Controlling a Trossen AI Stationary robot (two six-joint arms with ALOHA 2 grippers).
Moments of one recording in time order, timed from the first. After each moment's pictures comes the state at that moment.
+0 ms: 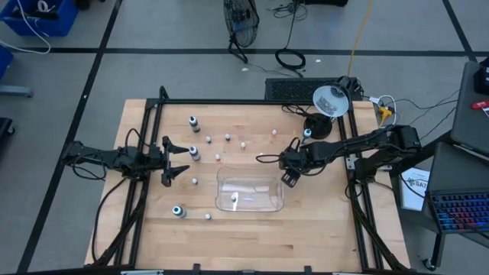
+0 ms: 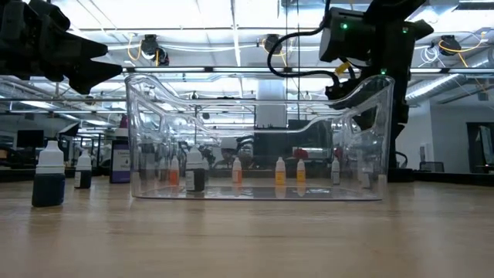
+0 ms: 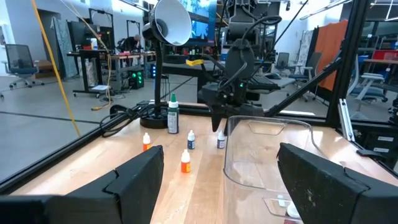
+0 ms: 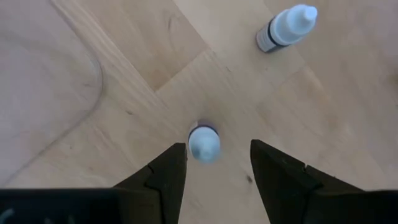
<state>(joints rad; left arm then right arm) -0.20 0.03 0.01 0.08 -0.32 -0.03 0.01 1.51 0.87 -0.75 0.16 0.67</state>
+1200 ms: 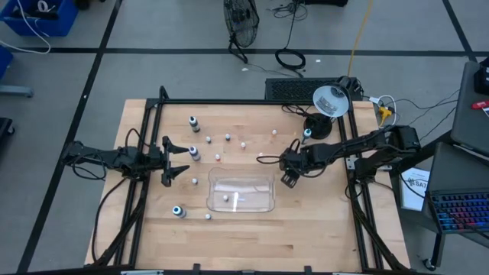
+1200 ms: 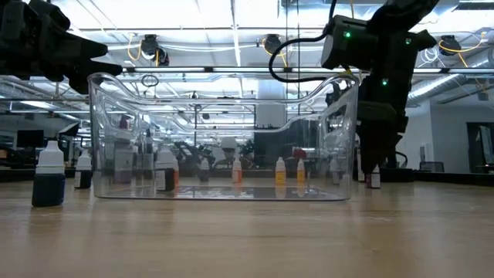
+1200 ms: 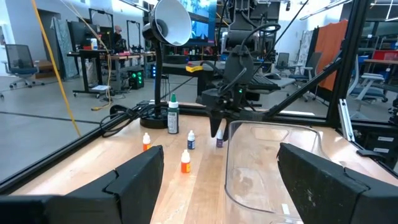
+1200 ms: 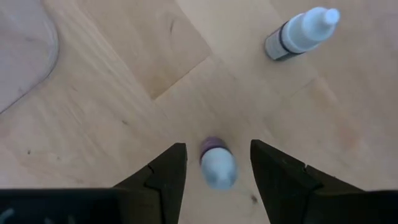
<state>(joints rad) -0.20 0.03 0.01 0.08 -0.32 -0.03 0.01 1.52 0.80 -0.63 0.16 0.64</state>
